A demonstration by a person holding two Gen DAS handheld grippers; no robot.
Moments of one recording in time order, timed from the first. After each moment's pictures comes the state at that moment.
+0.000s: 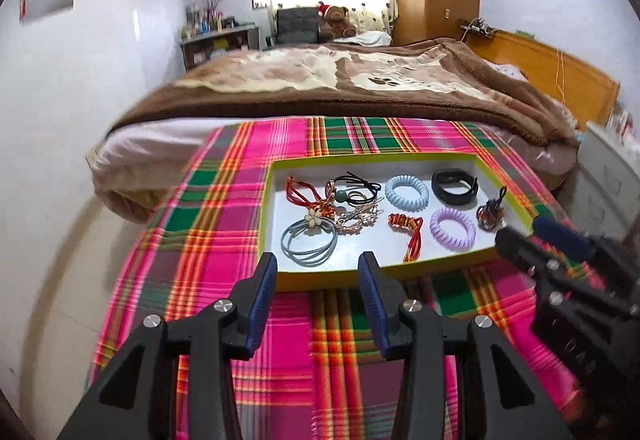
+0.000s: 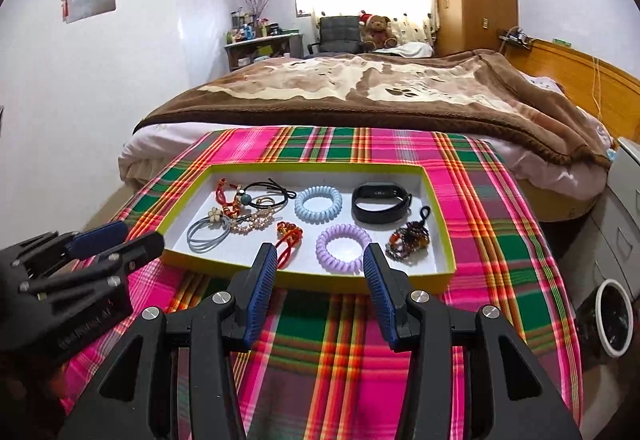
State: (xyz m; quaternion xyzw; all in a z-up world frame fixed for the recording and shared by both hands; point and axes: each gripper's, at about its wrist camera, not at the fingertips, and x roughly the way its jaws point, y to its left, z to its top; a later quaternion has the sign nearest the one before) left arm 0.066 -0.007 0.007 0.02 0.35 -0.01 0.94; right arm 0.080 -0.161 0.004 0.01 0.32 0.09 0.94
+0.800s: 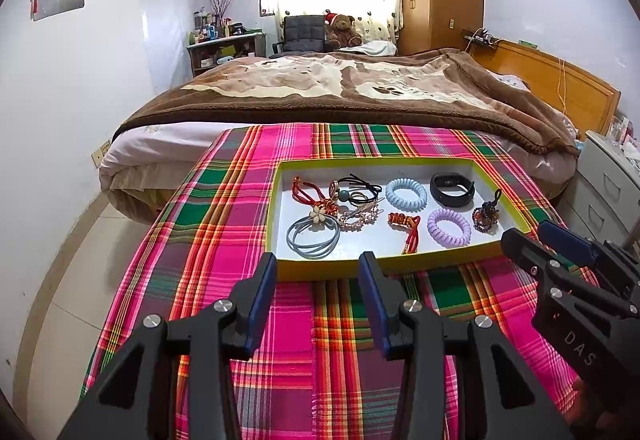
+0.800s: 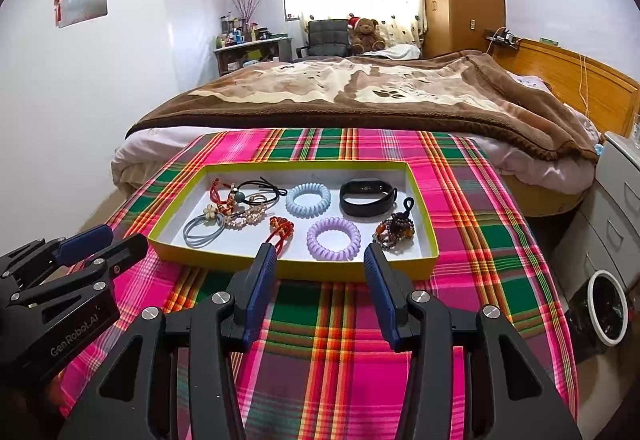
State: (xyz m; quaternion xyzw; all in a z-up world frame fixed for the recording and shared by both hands) left arm 0.048 -0.001 0.011 0.01 0.33 0.00 0.94; right arm 0.066 -0.165 0.005 0.01 0.32 0.07 0.95
